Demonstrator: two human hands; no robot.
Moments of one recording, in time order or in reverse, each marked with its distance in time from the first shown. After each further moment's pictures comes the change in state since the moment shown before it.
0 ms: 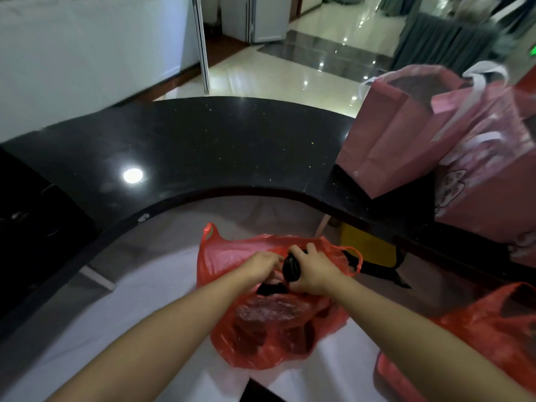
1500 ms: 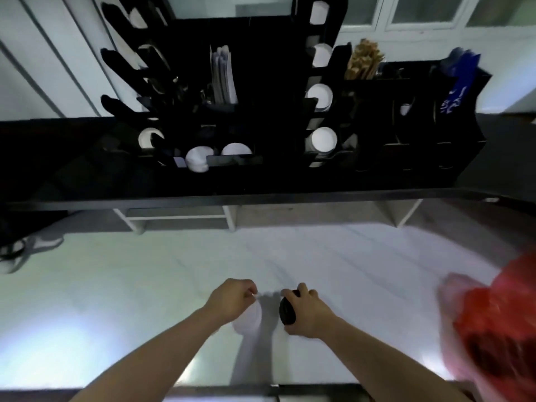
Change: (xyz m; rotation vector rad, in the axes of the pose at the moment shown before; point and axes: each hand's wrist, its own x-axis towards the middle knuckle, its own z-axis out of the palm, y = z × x) left_hand -0.532 -0.436 -0.075 0.280 0.971 -0.396; right_hand -0.222 -0.431 0.289 -0.438 -0.390 -0.949
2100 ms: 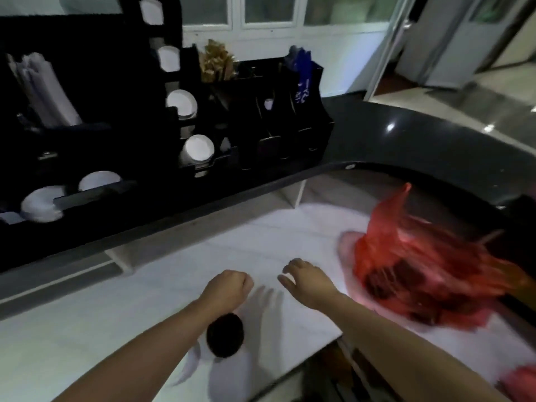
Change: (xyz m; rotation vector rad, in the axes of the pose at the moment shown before) left_hand 0.073 0.113 0.026 0.111 -0.155 0.398; right_hand -0.068 0.099 -0.043 0.066 0.423 0.279
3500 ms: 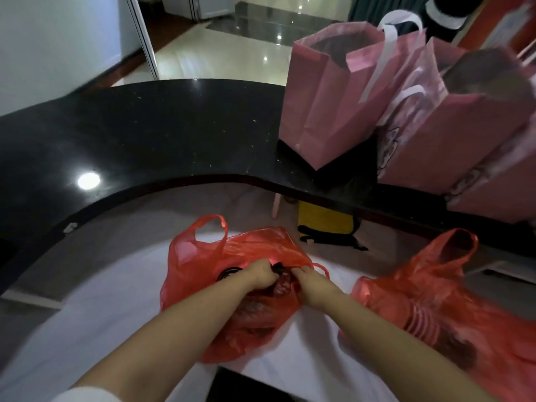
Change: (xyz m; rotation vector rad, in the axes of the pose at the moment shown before) left_hand 0.243 0.518 0.255 0.210 -0.660 0.354; right_hand -0.229 0.423 -0.031 0.396 -0.064 0.839
